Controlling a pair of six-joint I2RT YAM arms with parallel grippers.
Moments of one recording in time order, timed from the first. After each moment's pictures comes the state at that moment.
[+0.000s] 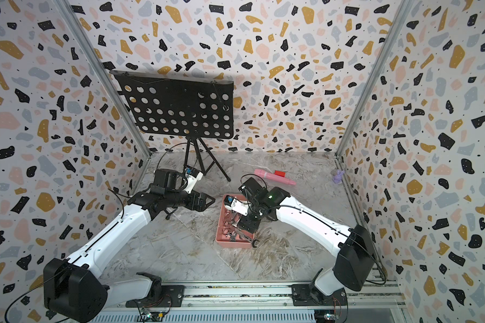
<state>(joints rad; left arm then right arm) -0.28 1.25 1.01 -0.56 0.50 -0.02 0.88 1.50 1.29 -0.90 -0.13 -0.36</state>
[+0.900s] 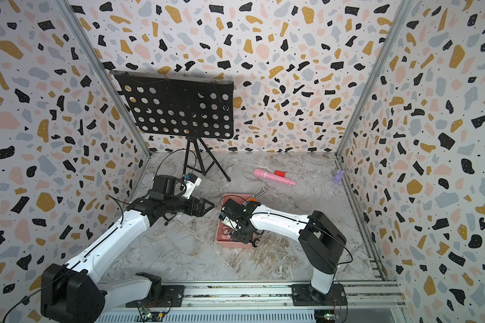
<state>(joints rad) -0.27 1.21 0.93 -0.54 0.54 -0.07 0.99 1.76 1.25 -0.84 0.04 -0.13</state>
